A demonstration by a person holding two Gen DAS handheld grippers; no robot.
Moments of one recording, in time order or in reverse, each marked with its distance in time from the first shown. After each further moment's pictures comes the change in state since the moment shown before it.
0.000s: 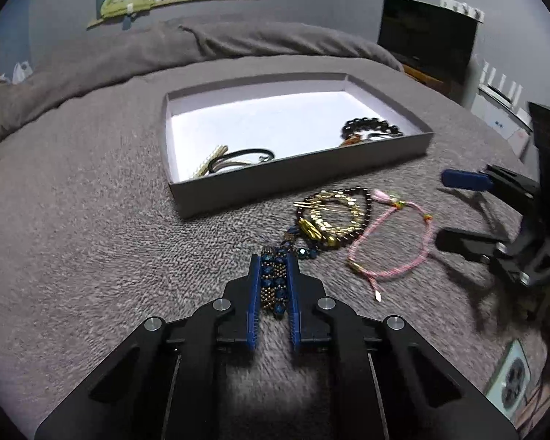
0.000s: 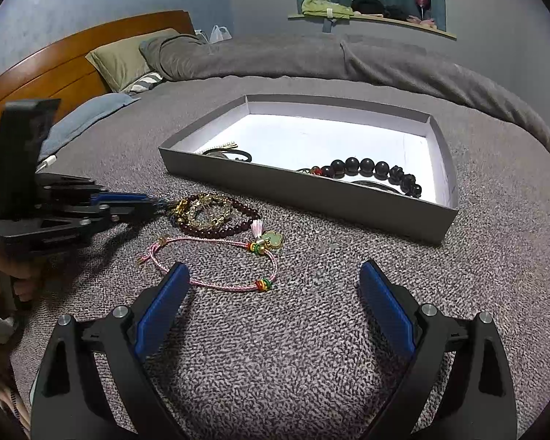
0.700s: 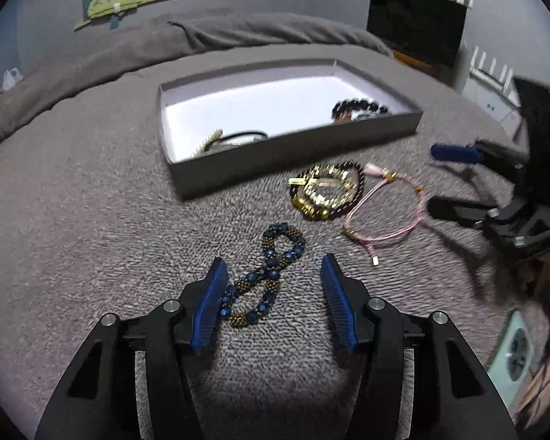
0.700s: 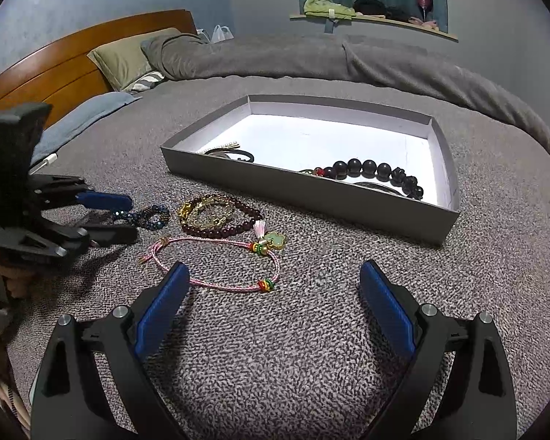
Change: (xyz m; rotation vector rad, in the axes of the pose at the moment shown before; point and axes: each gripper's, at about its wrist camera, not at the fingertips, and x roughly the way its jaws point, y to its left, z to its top) left arm 0.007 -0.002 -0.011 0.044 0.054 -0.004; right arm 0.000 0.002 0.000 -0.011 0.002 0.002
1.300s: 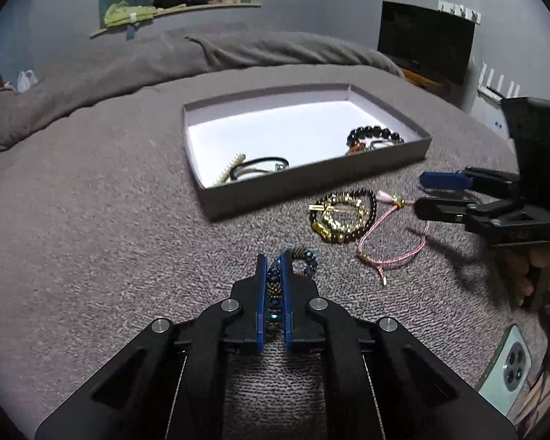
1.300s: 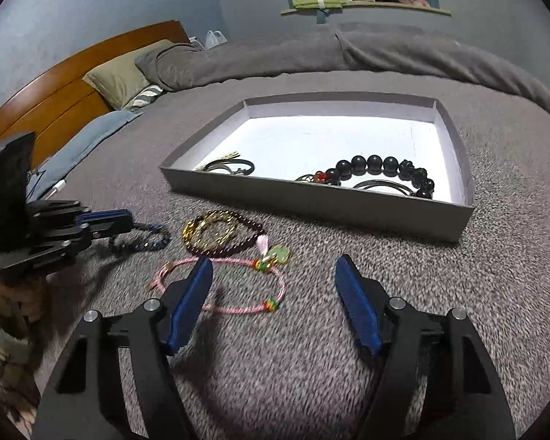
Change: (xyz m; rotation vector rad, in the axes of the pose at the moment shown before) left arm -0.026 0.013 0.006 -0.041 -0.085 0.023; right arm 0.011 -0.017 0.012 0.121 0.022 0.077
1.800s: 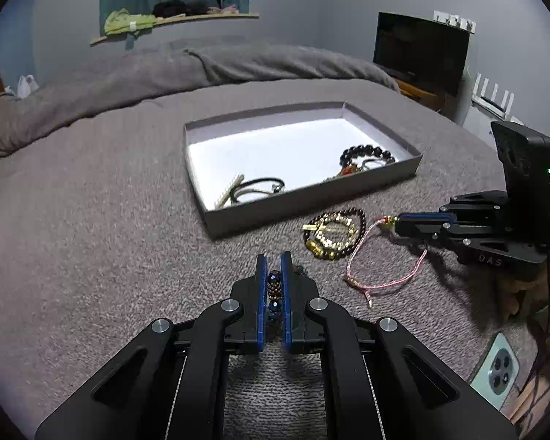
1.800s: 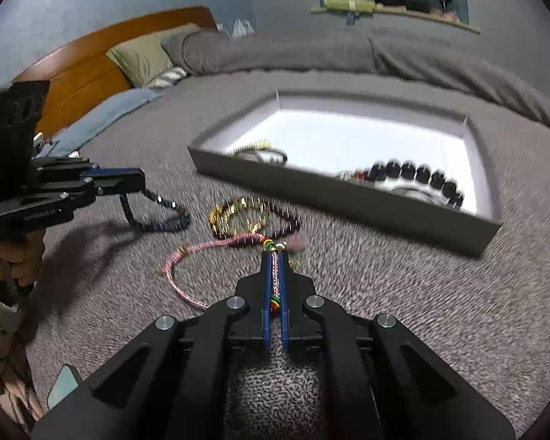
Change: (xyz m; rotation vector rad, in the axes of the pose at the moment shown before) left arm -0.020 -0.001 0.010 0.003 -0.045 -0.013; right arm -0.005 0.025 -0.007 -0.125 -0.011 0.031
